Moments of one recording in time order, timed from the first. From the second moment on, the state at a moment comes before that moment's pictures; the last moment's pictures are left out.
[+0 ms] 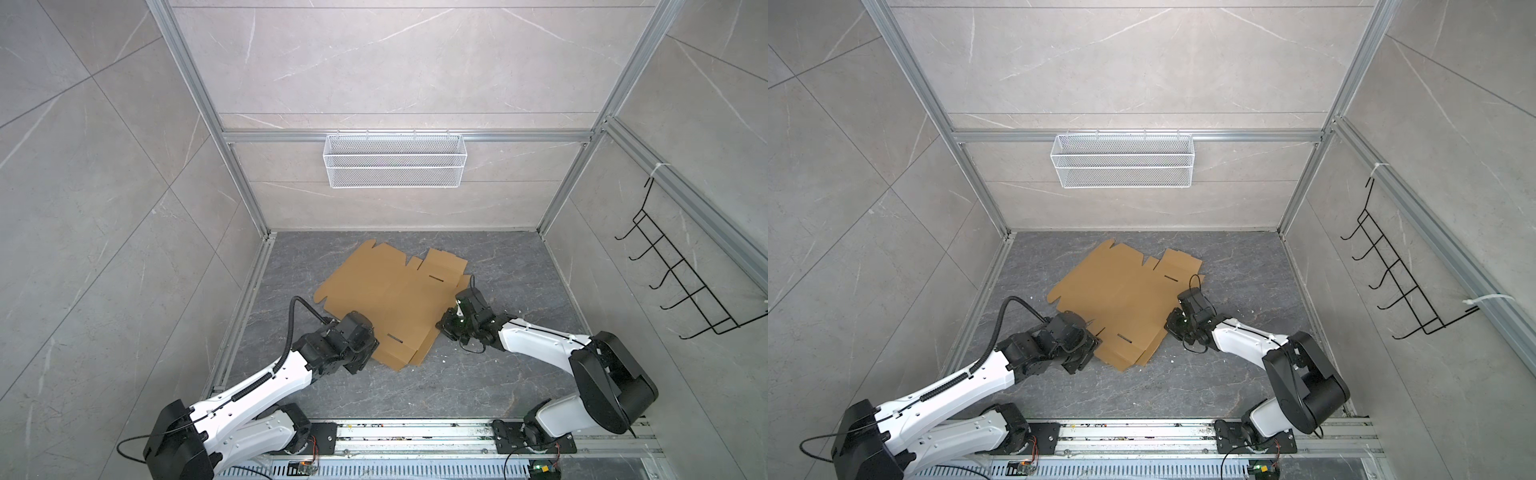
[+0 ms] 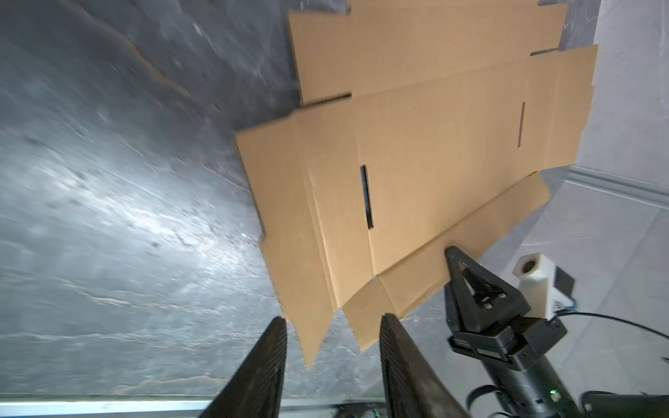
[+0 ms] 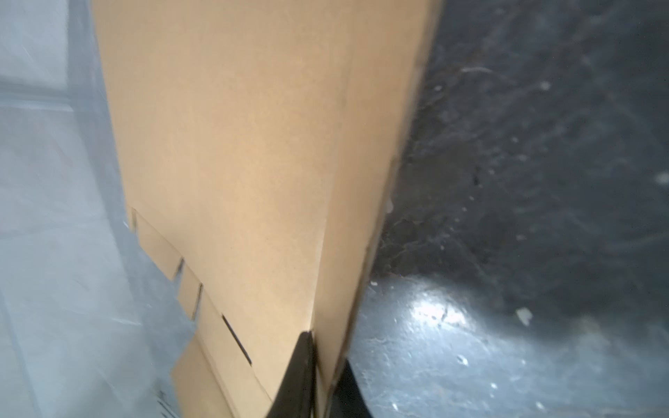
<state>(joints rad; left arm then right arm) -0.78 1.03 0.74 -0.70 -0.04 -1.56 0.53 1.51 0.75 -0.15 -0.23 1.01</state>
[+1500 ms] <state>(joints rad) -0.64 1.55 0.62 0.02 0.38 -0.91 0.67 1.79 1.31 -1.02 0.35 0.26</state>
